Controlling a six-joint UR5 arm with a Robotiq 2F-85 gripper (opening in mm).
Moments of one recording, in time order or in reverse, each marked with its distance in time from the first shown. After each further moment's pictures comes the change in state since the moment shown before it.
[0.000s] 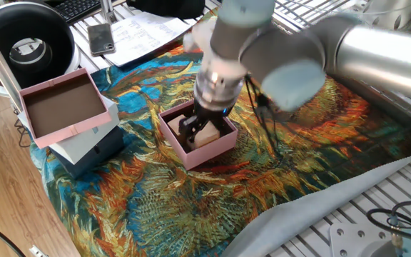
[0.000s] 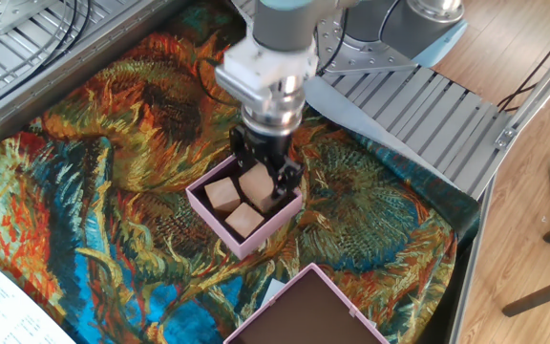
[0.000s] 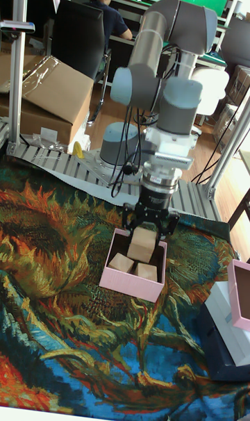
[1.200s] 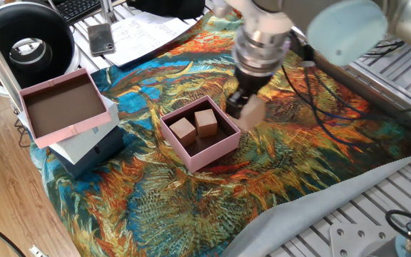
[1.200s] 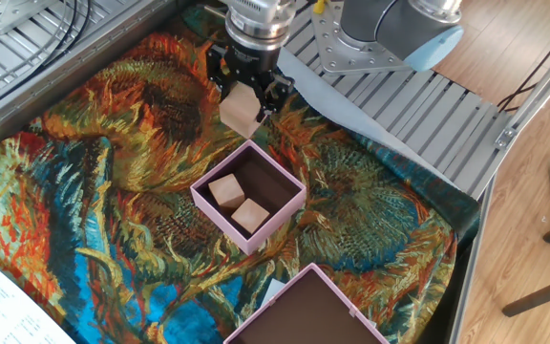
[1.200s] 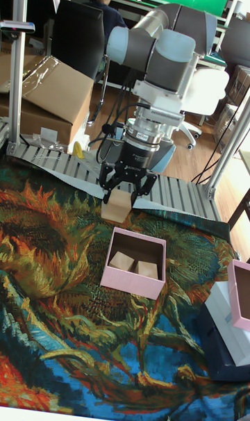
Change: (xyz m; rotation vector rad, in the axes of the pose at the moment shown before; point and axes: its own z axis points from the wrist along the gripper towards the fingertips) arm 0.043 -0.083 -0.059 0.108 0.003 -0.246
